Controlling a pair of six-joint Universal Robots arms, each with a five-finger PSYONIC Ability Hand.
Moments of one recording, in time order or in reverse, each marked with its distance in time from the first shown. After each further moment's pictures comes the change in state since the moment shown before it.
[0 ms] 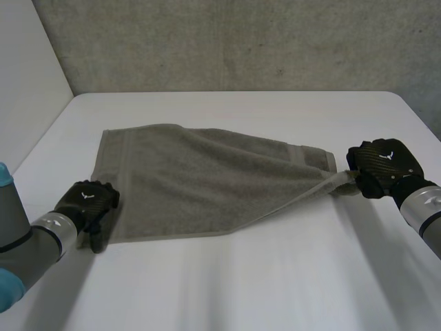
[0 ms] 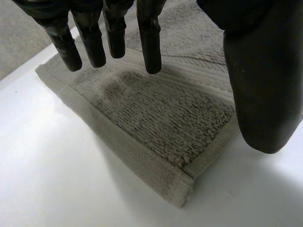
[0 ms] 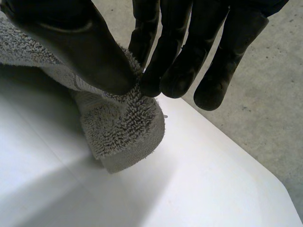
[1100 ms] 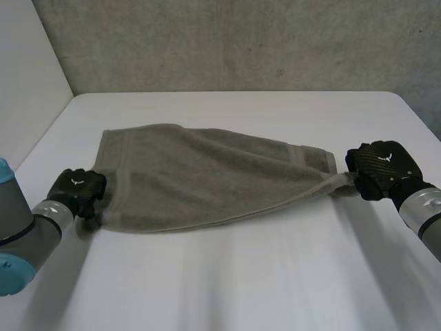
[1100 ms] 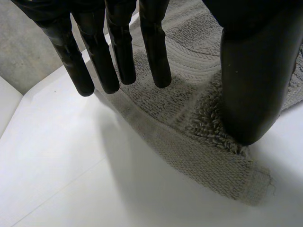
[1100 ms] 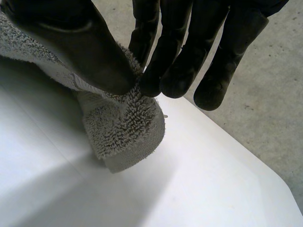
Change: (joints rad) left arm 0.024 -0.075 0.071 0.115 -0.048 -0.067; right arm 0.002 0.000 0.008 0.000 0.001 -0.002; left_hand 0.299 0.306 0.298 0.293 0.329; right_hand 0.000 0.000 0.000 0.000 0.000
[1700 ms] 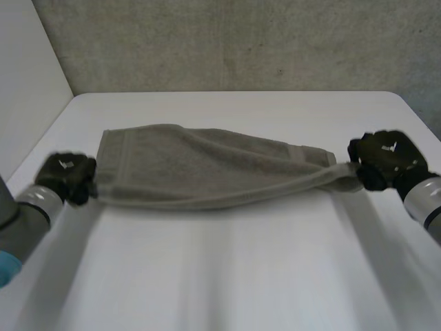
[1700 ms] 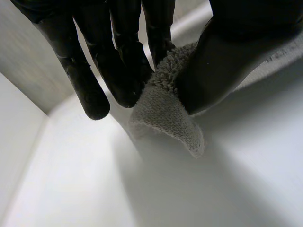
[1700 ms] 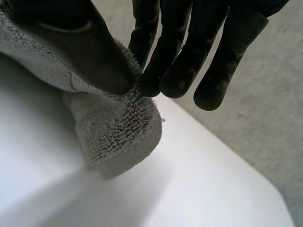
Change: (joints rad) left arm 0.004 0.149 0.002 -0.032 0.005 -0.047; right arm 0.005 -0.053 -0.053 0.074 -0.003 0.012; left_hand 0.681 0.762 0.757 0.786 0.714; right_hand 0.000 0.000 0.000 0.000 0.000
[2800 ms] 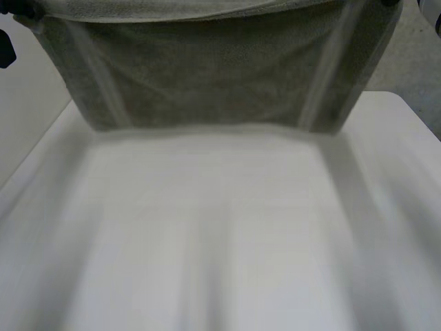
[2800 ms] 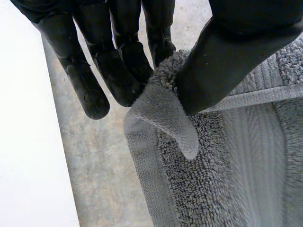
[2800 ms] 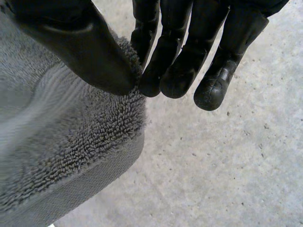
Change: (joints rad) left arm -0.022 -0.284 1.334 -0.555 -0.096 -0.523; right arm 0.203 0.477 -1.600 0.696 0.236 -0.096; left_hand 0.006 0.009 0.010 0.008 0.000; right_hand 0.000 0.000 0.000 0.004 0.002
